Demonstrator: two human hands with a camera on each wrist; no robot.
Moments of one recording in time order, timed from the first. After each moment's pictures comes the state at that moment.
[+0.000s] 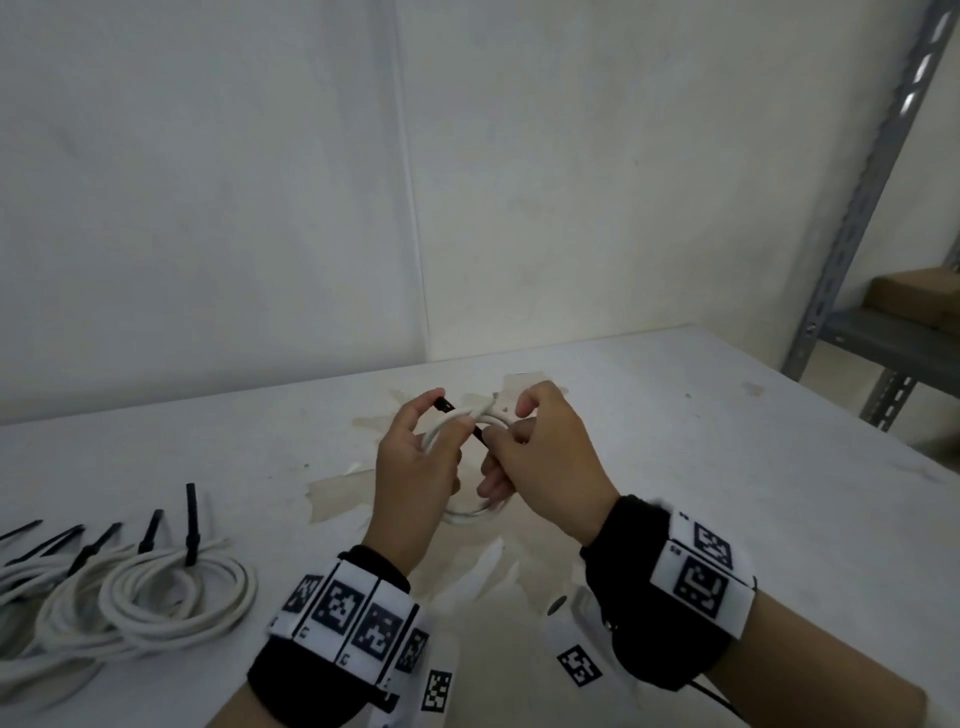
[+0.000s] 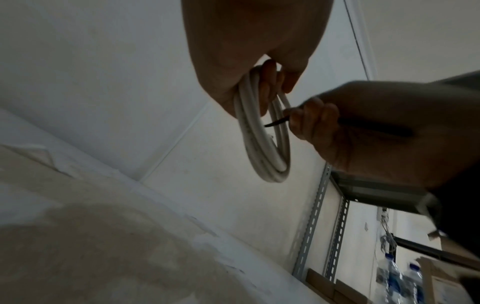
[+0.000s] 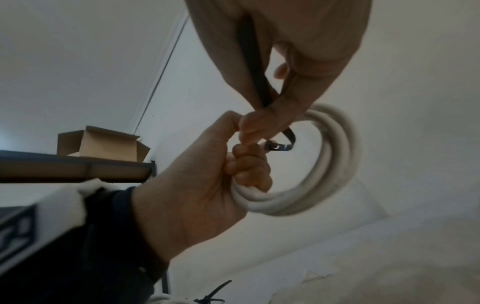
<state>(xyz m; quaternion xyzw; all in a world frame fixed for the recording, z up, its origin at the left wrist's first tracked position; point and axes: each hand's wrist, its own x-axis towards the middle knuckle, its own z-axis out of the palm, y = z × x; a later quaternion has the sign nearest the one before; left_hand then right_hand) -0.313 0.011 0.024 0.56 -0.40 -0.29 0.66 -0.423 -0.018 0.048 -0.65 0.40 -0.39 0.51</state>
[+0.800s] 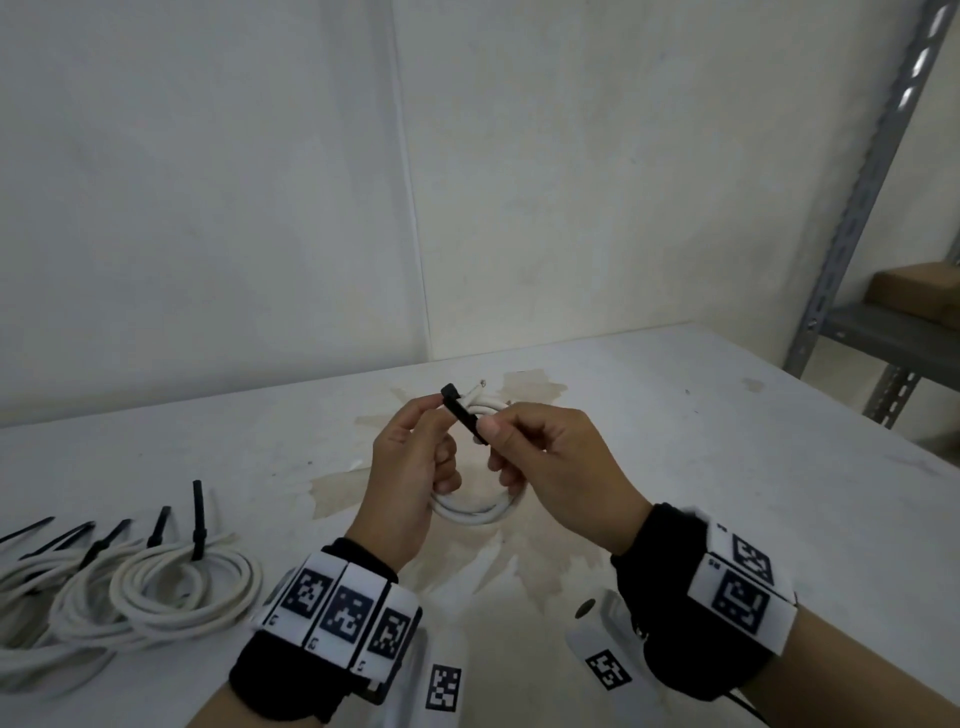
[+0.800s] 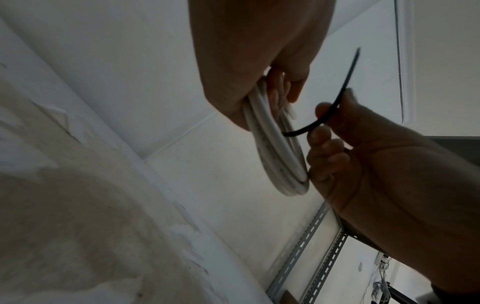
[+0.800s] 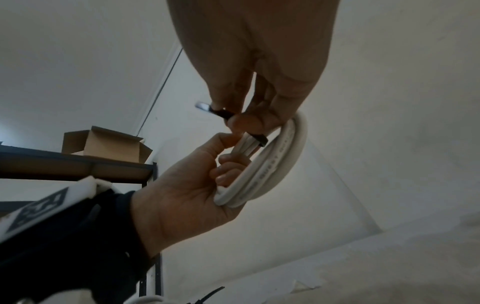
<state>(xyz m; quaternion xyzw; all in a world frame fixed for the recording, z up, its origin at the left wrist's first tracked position) -0.312 0.019 0.034 0.48 -0.35 -0.43 0.68 -0.443 -0.006 0.047 -0.72 0.28 -0.43 0.47</state>
